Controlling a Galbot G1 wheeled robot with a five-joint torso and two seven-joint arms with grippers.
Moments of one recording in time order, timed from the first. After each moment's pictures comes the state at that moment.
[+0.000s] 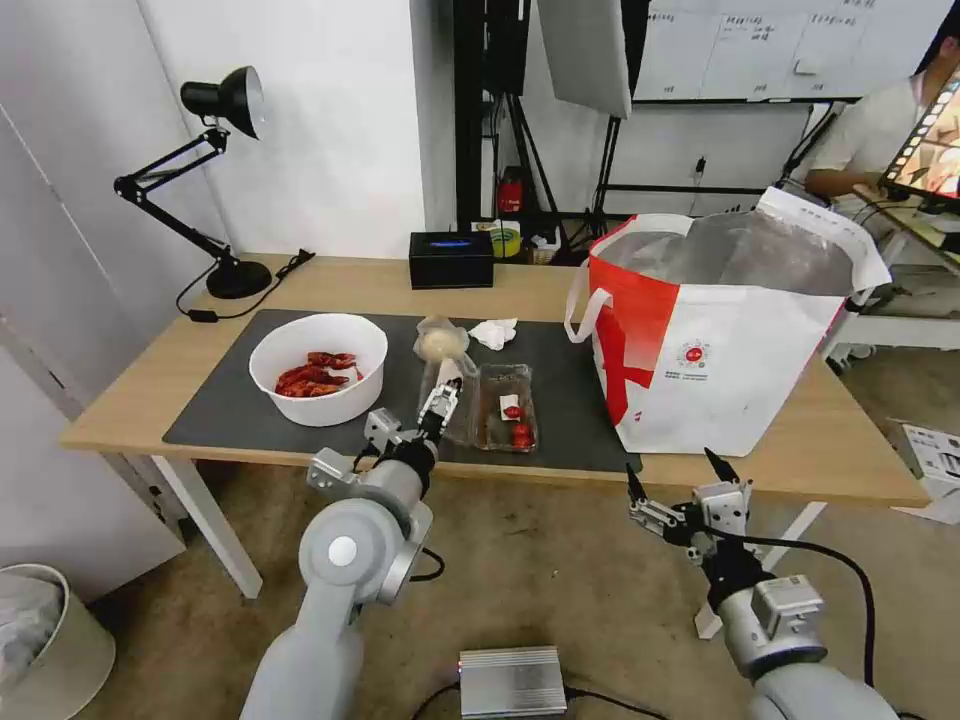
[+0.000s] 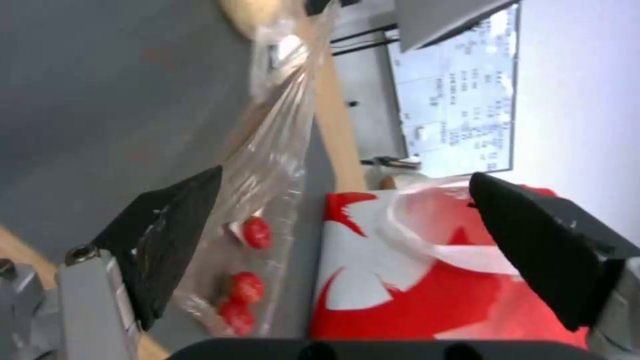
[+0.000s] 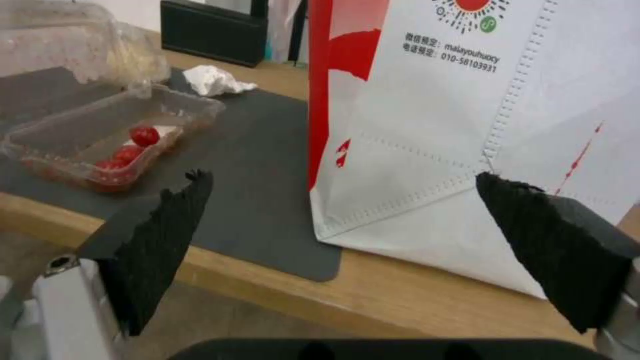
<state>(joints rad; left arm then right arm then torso) 1.14 -1.49 -0.26 -2.13 -1.43 0.17 -0.64 -1.71 1.26 0.55 2.32 0.07 -0.20 0.07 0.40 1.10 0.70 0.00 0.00</state>
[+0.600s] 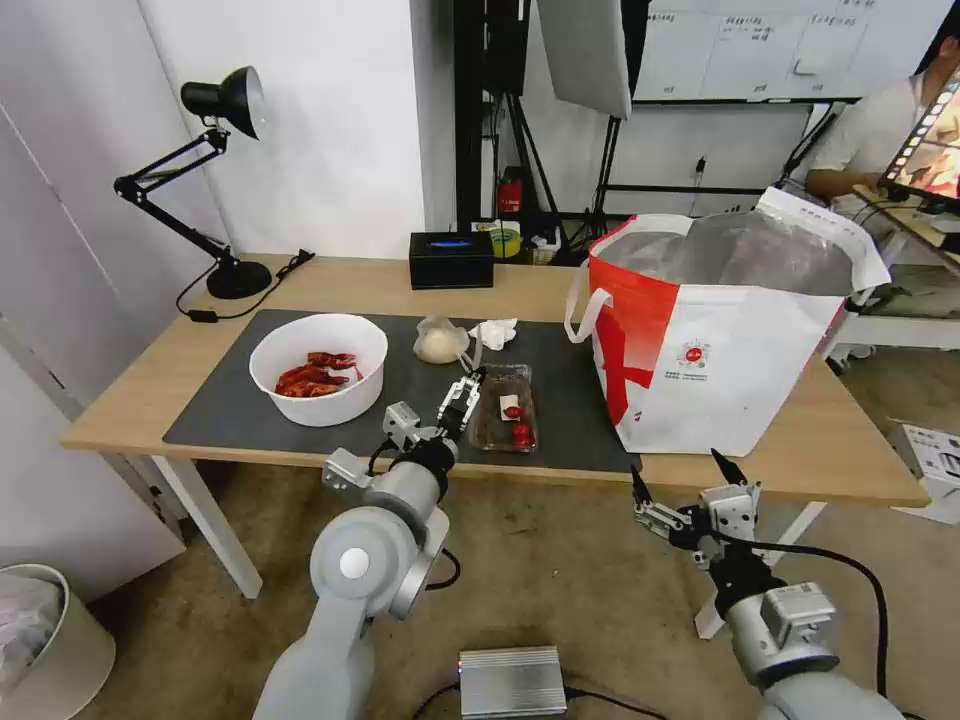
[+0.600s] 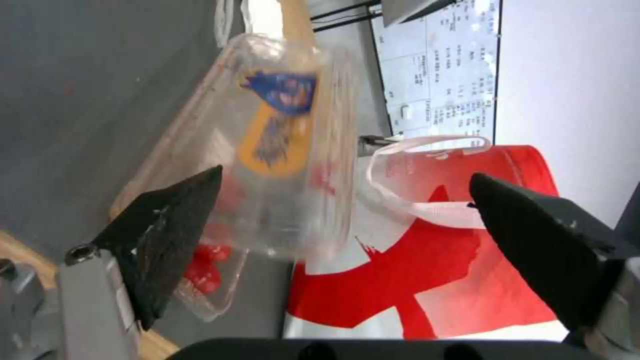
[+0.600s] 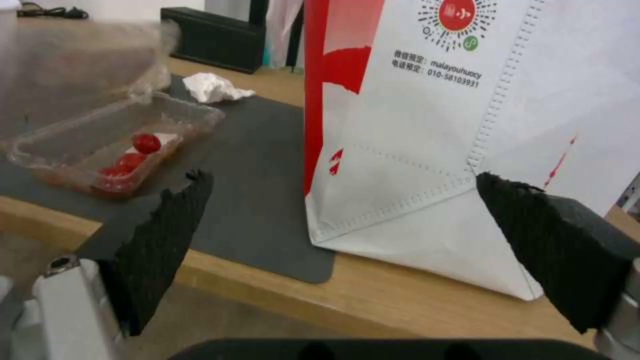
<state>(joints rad) 1.15 -1.51 -0.21 -2.12 -1.41 0.18 -0.61 -1.74 1.26 0.57 2.36 0.07 -0.19 0.07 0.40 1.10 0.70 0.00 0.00</state>
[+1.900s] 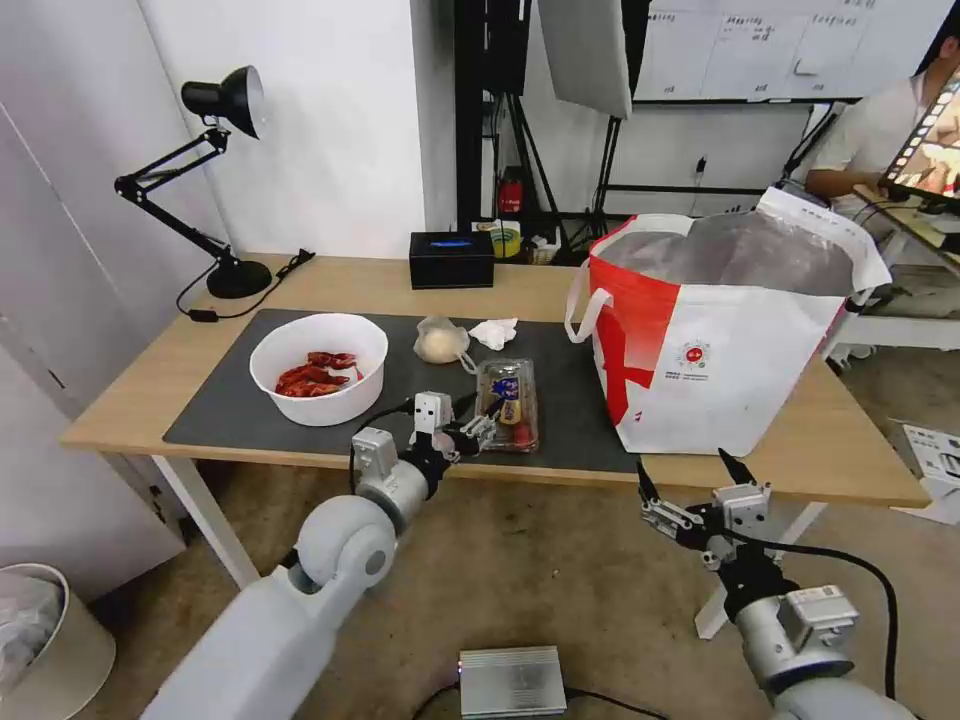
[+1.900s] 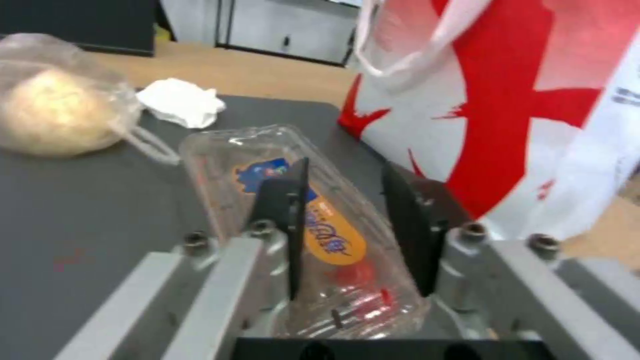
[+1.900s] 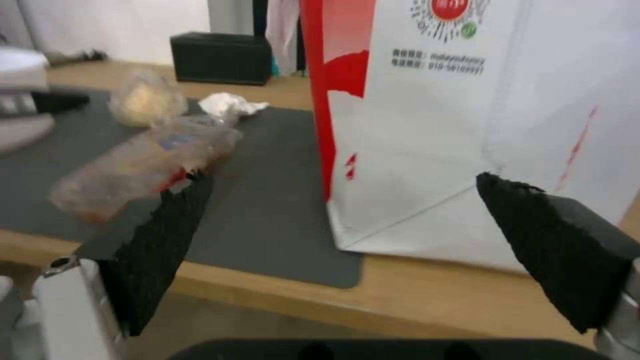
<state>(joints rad) 0.96 -1.10 -0.02 -1.95 -0.74 0.31 -0.08 -1.73 1.25 0.58 2.38 0.28 -0.22 0.09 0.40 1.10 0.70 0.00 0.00</state>
